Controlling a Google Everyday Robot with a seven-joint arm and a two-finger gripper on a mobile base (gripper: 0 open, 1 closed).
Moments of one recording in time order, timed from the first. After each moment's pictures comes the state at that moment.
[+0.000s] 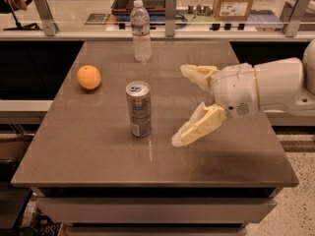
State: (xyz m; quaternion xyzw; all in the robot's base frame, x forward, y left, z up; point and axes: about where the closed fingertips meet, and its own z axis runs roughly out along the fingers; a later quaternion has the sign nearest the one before) arm 0.455 -0.042 0.929 -0.56 0.61 0.30 0.46
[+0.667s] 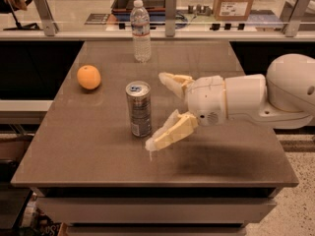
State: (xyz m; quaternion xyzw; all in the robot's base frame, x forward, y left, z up) arm 0.459 0.006 0.909 -0.54 0.59 0.35 0.48
